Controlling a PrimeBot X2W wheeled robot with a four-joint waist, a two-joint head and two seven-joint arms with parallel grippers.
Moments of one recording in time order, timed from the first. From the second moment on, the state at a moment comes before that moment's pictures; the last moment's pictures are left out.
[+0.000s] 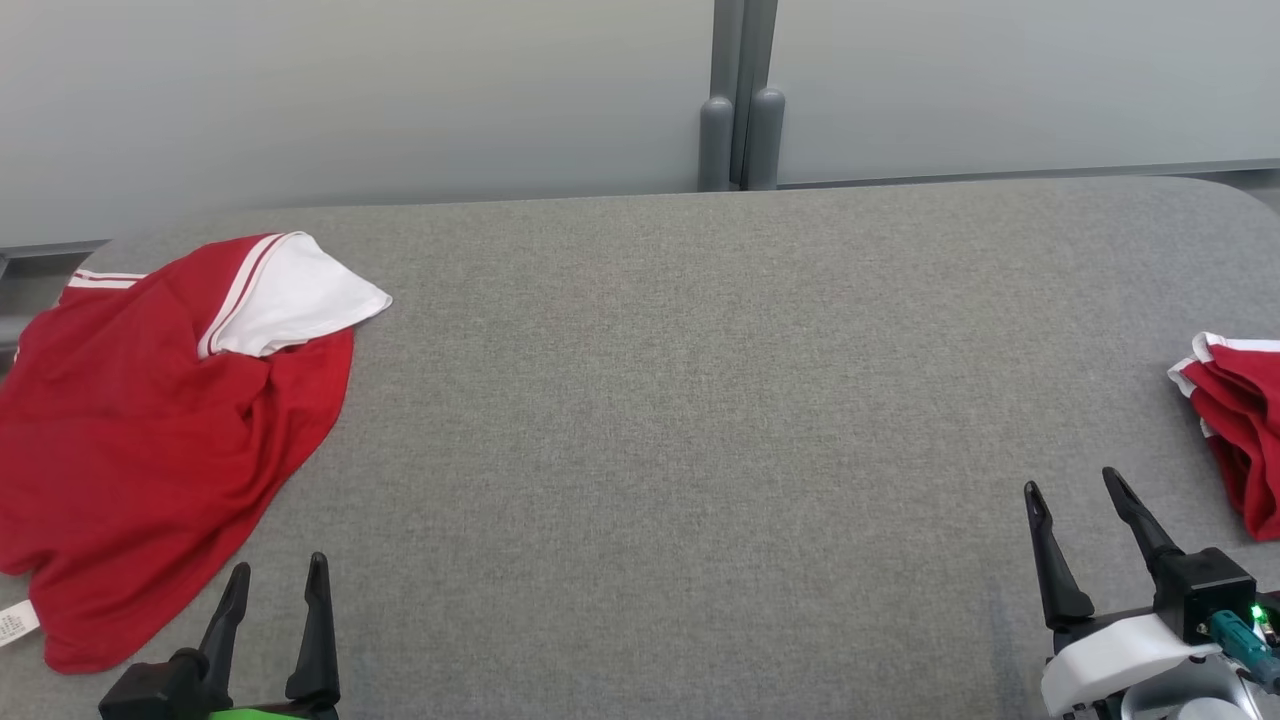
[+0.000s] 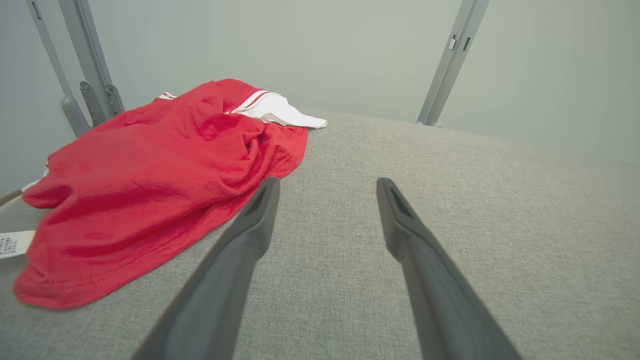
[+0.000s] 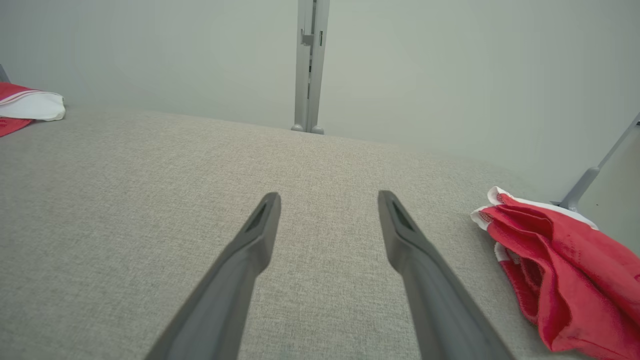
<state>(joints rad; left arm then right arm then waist) 0.10 0.16 -0.04 0.21 -0.37 -0.11 -0.26 0.04 -0.17 -0.04 0.18 0.04 0.13 -0.26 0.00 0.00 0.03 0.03</state>
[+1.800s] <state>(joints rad) 0.05 0.08 0.03 0.17 -0.37 -0.13 -0.26 -0.01 -0.14 0.07 0.13 -0.01 0.13 -0.26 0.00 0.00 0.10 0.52</state>
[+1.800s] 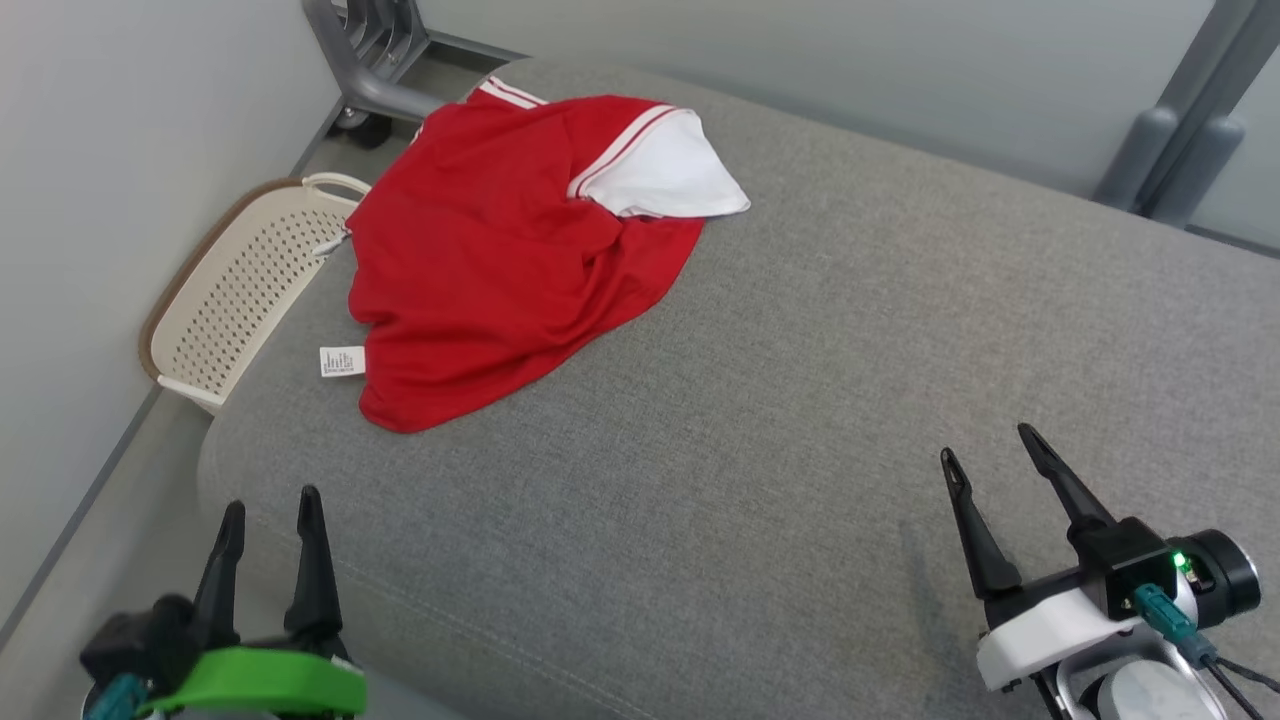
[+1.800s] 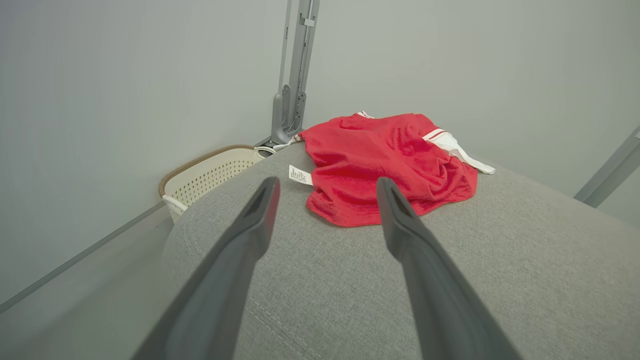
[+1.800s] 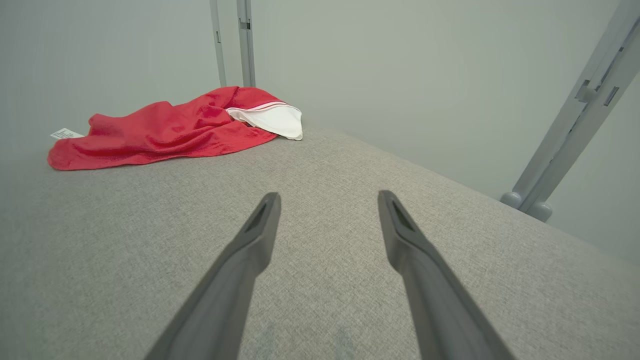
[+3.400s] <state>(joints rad) -0.61 0.41 -0.09 0.30 -0.72 -0.11 0.36 -0.17 -0.09 0.17 0.14 0.01 0.13 -0.26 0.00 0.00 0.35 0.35</state>
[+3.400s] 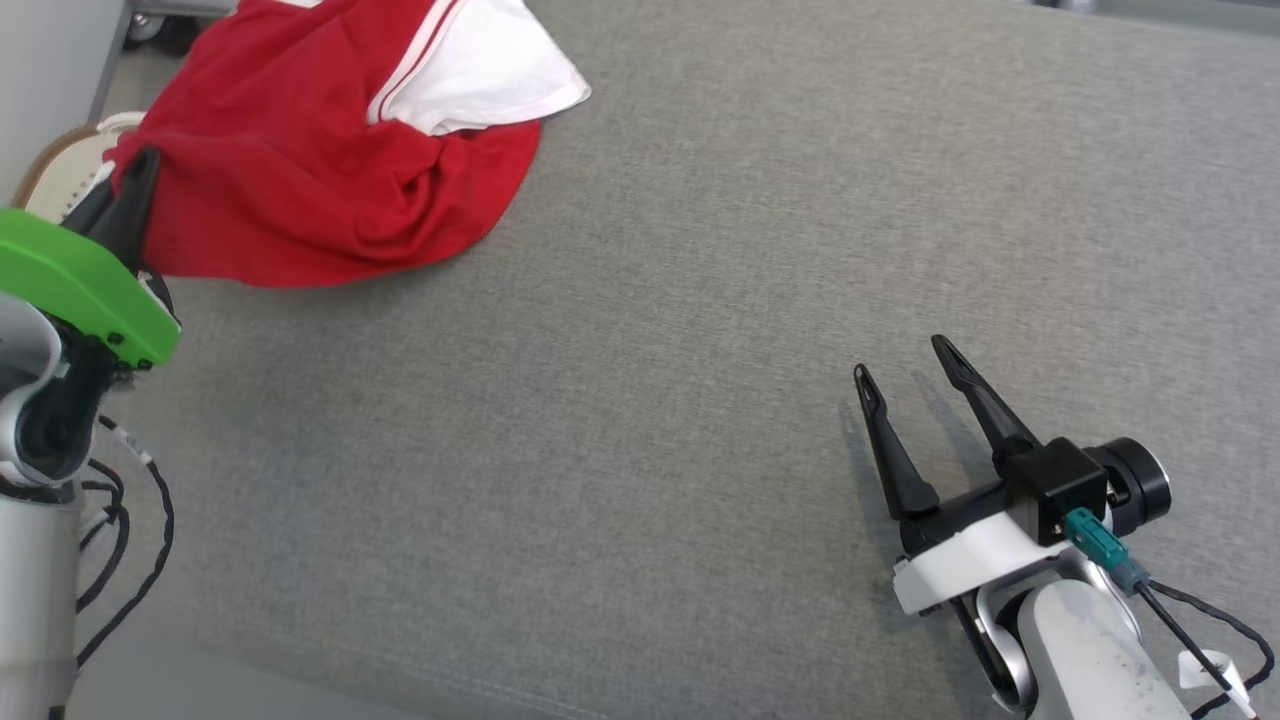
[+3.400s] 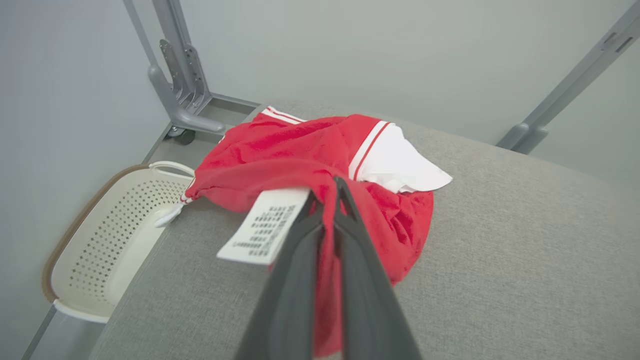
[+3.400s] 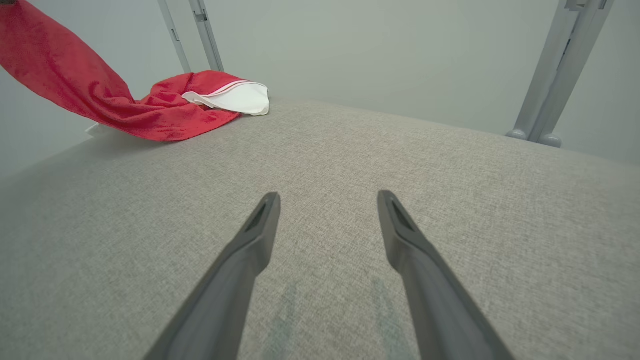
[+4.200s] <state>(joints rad) -0.95 0.26 -0.30 -0.30 -0.93 0.16 0.92 -0.15 -0.05 0.18 0.14 0.19 0.13 -0.26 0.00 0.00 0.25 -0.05</state>
